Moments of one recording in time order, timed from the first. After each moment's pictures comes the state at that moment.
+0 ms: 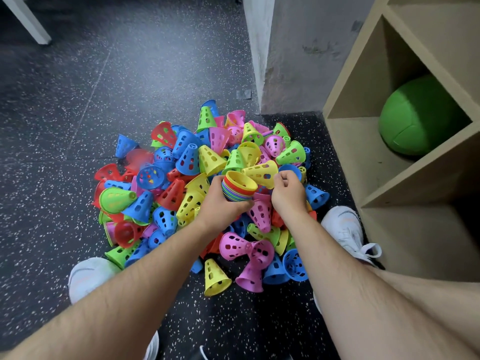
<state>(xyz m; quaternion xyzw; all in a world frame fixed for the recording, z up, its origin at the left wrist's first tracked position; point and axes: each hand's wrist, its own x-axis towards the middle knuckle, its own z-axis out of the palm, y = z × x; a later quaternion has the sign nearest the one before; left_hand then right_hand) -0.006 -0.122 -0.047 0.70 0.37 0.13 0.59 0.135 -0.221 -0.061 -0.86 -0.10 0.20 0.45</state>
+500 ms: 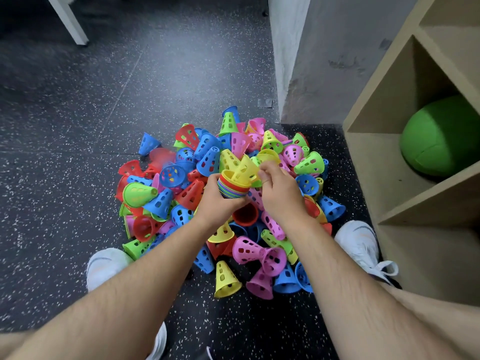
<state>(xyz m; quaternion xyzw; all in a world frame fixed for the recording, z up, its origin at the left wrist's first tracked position) -0.032 -0.091 -0.048 0.69 0.41 0.18 0.57 0.101 -0.191 -0.018 -0.82 -0.39 0.13 0.39</state>
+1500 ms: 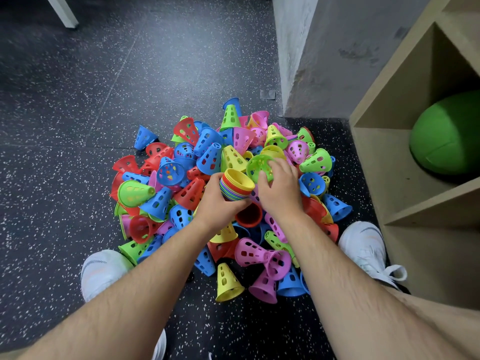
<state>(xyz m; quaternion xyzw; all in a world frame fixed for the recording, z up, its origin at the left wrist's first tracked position) -0.030 -0.076 -0.069 0.72 0.40 0.18 0.54 0.111 -0.161 -0.053 -0.87 -0.36 0.09 0.32</state>
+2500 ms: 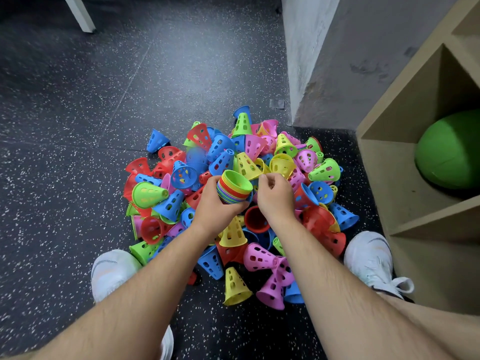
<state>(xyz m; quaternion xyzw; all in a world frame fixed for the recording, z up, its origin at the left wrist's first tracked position) -0.056 -0.061 -0.057 0.70 0.42 0.22 0.54 0.079 -0.132 -0.049 -0.85 -0.21 0.20 0.44</state>
